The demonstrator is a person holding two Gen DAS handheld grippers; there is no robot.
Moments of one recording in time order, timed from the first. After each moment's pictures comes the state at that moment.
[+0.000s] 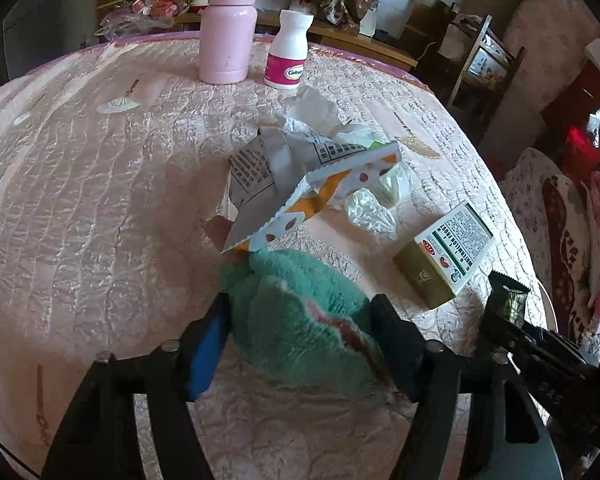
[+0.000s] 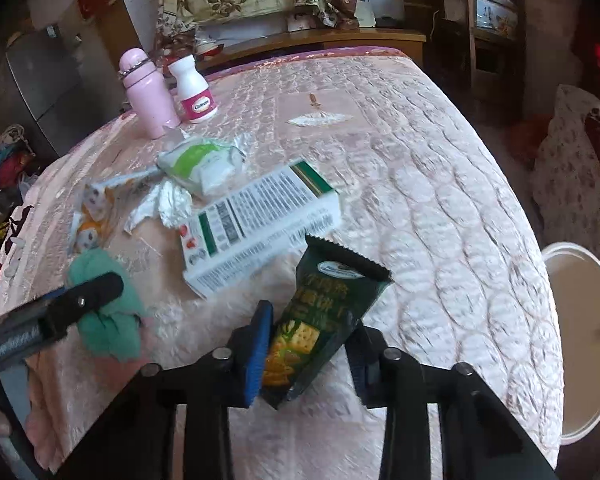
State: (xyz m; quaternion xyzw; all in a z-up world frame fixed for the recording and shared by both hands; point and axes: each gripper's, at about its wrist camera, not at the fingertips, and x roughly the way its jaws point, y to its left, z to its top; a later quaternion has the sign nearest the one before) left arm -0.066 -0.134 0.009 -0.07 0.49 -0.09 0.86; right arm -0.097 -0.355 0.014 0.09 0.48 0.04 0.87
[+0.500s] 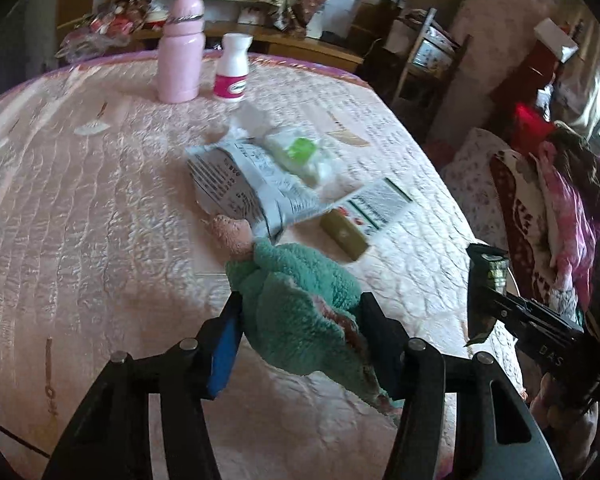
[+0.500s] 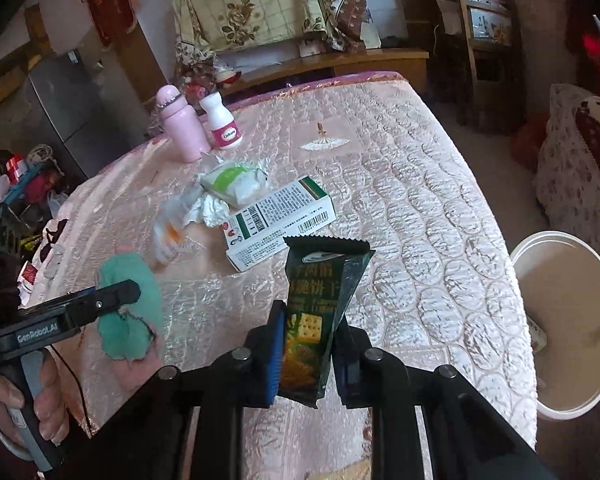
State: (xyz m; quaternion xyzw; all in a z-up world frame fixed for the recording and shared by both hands) left arm -0.120 -0.145 0.048 -0.05 0.48 -0.17 0.86; right arm -0.159 -0.373 0.058 0.11 0.43 0.07 0.89
